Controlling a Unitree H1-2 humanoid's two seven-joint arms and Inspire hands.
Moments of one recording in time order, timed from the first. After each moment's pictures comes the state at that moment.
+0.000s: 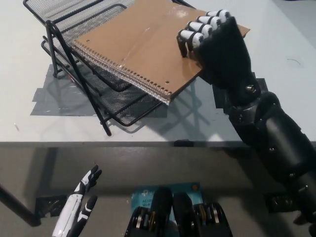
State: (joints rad) left_arm 0.09 0.20 -0.07 0.05 0.20 -0.37 -0.03; right_arm -0.83 -0.23 0.41 0.36 -1.15 -0.34 -0.74
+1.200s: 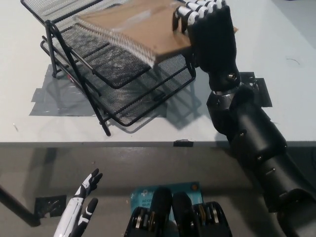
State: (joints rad) left_arm 0.11 0.20 -0.08 0.05 0.20 -0.37 -0.03; right_arm -0.92 -0.08 0.31 0.64 -1.12 -0.27 -0.92
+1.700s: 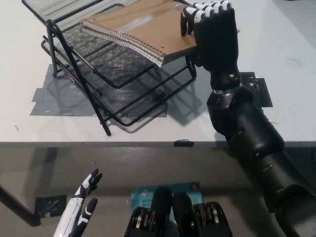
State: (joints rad) left_arm 0.11 0.20 -0.08 0.05 0.19 -0.37 -0.03; right_arm -0.94 -0.08 0.32 0.76 -1.09 -0.26 -0.98
